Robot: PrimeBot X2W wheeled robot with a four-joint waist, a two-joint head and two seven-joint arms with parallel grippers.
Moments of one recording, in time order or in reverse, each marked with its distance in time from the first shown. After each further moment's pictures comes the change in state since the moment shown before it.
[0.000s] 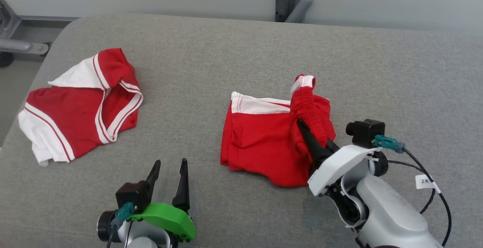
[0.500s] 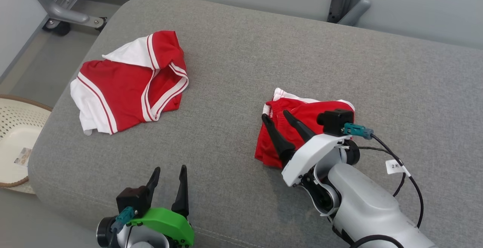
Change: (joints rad) left arm 0.009 0.001 -0.007 0.032 0.001 -0.009 0.000; right arm -0.159 0.085 0.170 0.204 0.104 0.000 -0.052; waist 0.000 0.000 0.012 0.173
